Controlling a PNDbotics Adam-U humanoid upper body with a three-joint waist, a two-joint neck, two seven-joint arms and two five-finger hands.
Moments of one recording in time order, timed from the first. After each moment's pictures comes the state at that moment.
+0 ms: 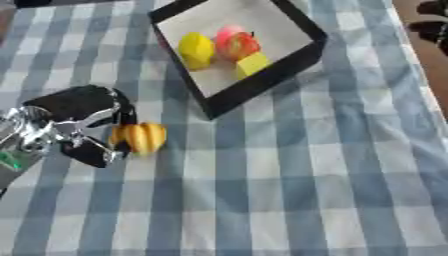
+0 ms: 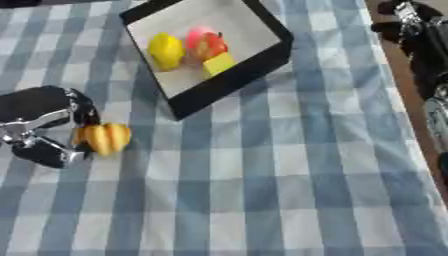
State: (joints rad) left arm -0.48 0.88 -0.44 -1.94 -0.63 0.25 -0.58; right arm -0.48 -0.54 0.04 -1.63 -0.23 0.13 -0.07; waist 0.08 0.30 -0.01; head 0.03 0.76
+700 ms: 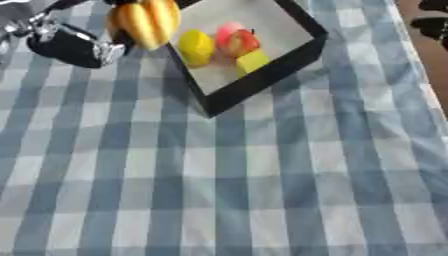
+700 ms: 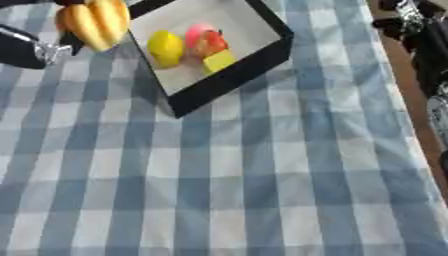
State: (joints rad) left arm -0.86 0.79 -0.34 -1.88 -0.61 0.22 -0.48; right arm -0.50 -0.53 0.06 -1.63 -0.24 0.13 -0.05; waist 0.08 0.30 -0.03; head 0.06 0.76
